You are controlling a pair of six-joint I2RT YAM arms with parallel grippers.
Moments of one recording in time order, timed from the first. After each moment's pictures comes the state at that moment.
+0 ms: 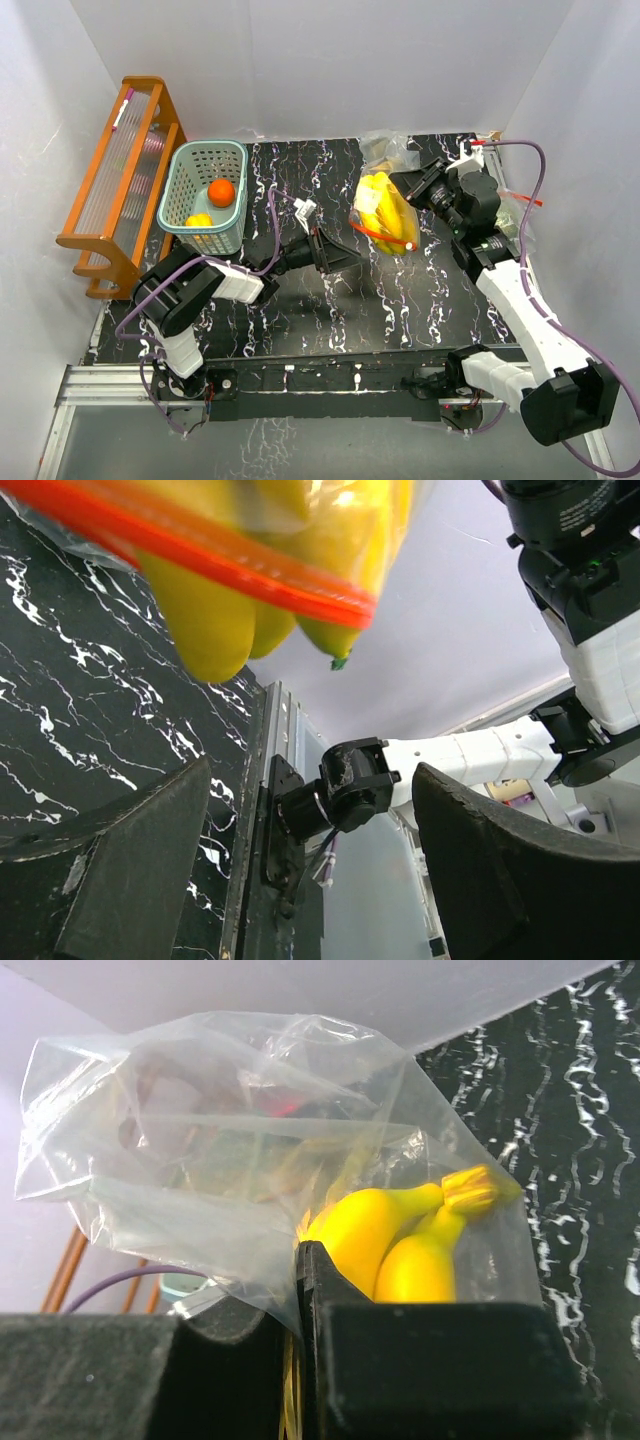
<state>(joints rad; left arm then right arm) -0.74 1.76 0.63 1.35 0.64 -1.11 0.25 1.05 0.94 0.01 -0.17 0.77</state>
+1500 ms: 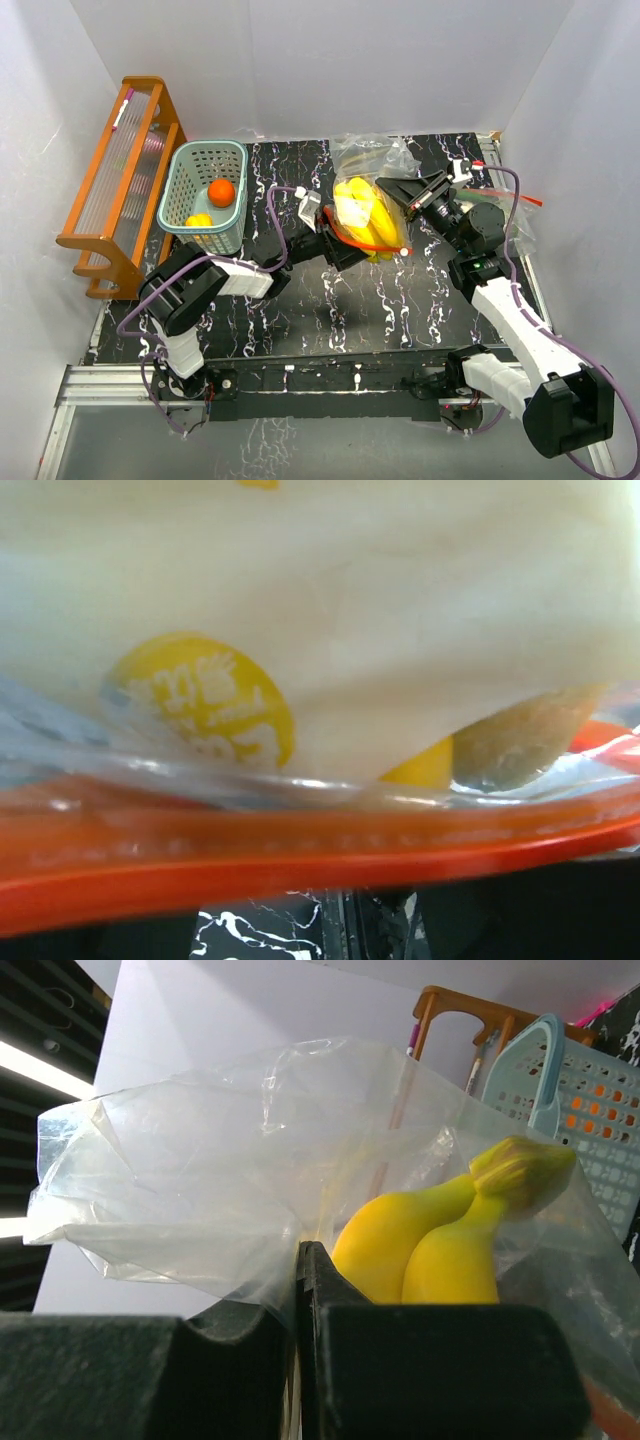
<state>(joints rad) -0.79 1.79 0.74 1.47 0.57 -0.80 0.25 0.97 0.70 0.54 -0.45 1.50</state>
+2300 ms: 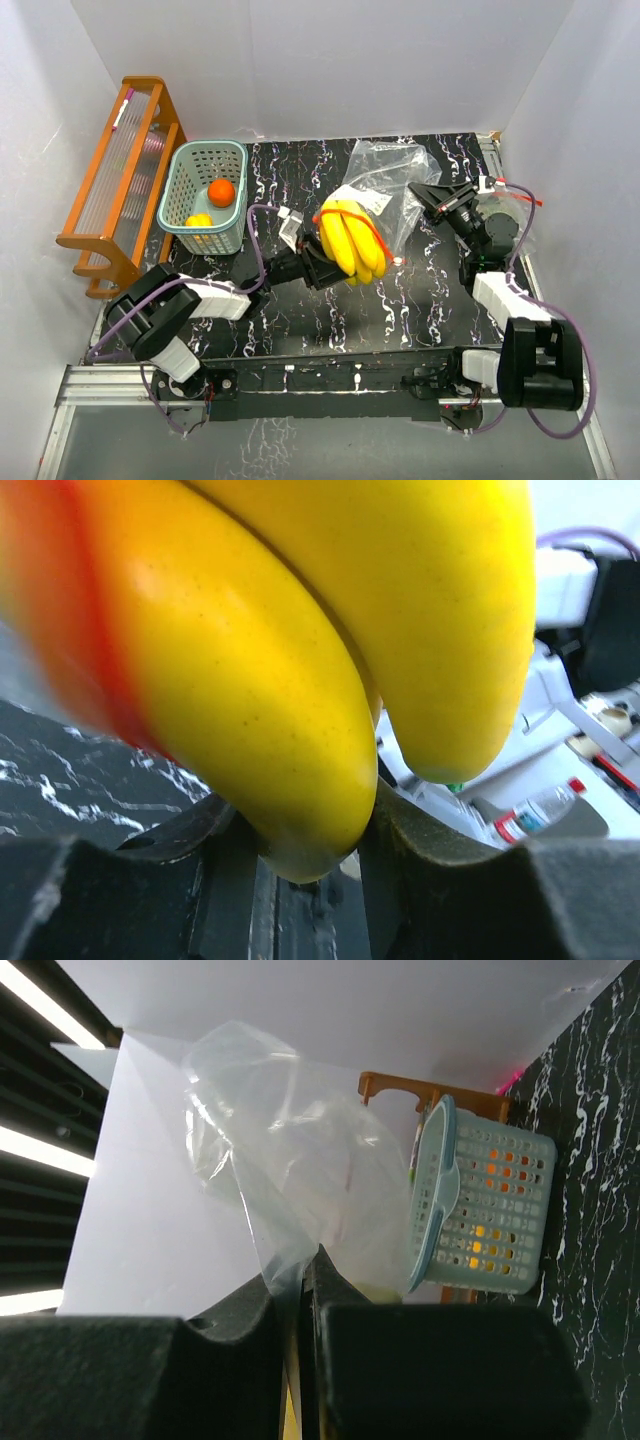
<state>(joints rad) -0.80 1.58 0.50 1.45 0.60 -0.87 -0.07 1.17 0.51 0.94 -0.62 1.63</state>
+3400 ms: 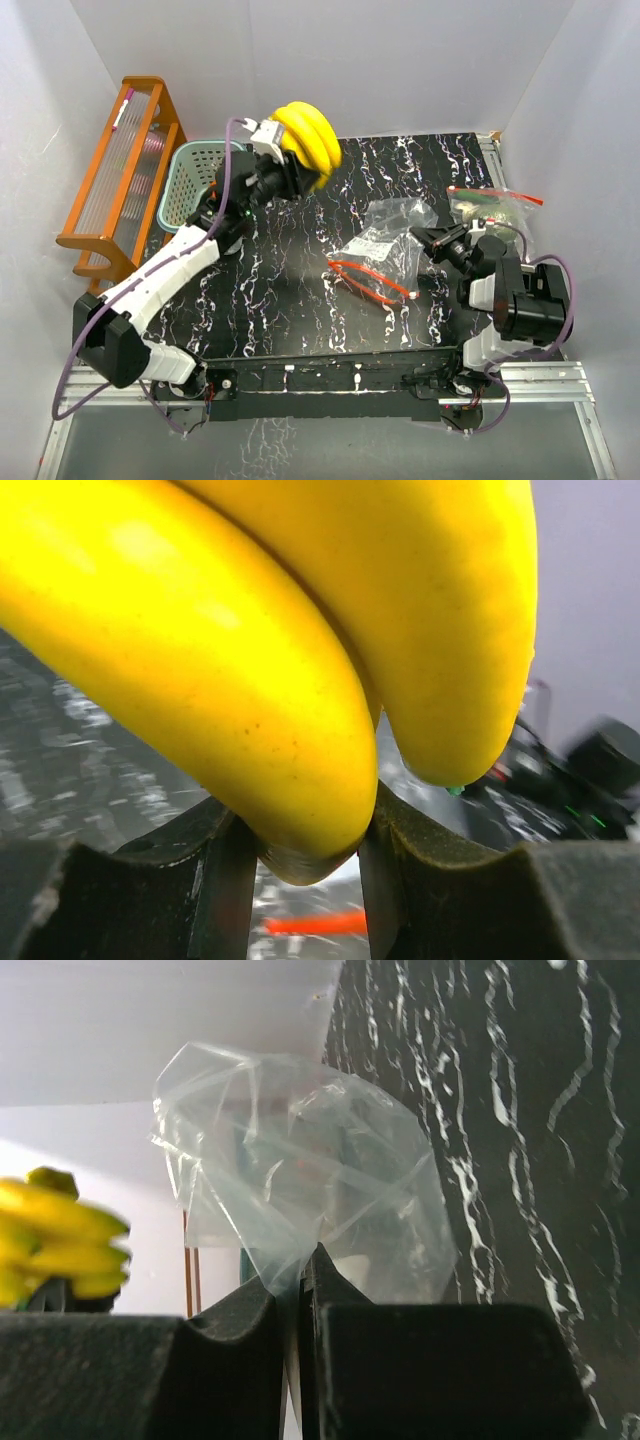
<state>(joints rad) -0.62 1.34 1.15 0.10 0.19 -0.38 -0.21 1.52 0.32 1.06 -0.70 1.37</state>
